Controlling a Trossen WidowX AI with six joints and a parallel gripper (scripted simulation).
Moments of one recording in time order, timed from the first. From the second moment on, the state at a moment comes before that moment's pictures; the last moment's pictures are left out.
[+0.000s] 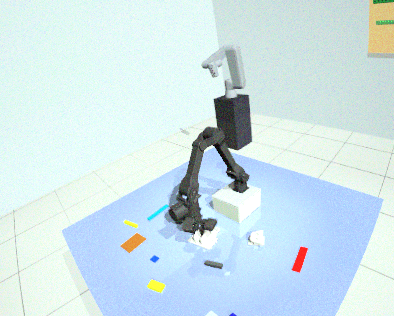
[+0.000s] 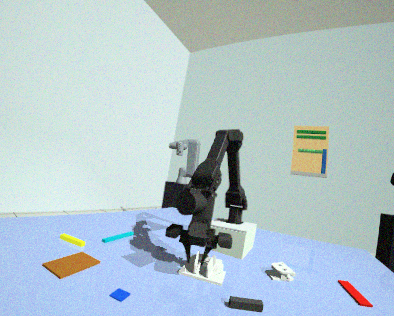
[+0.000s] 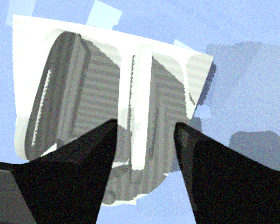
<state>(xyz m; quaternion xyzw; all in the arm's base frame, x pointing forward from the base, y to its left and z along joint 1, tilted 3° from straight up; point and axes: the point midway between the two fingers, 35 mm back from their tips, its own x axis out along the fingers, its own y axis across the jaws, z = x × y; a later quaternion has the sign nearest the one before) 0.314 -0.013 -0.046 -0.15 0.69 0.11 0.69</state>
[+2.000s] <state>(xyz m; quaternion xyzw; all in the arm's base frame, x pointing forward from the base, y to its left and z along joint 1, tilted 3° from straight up) 0.308 0.078 0.031 -0.06 0.68 0.02 0.73</state>
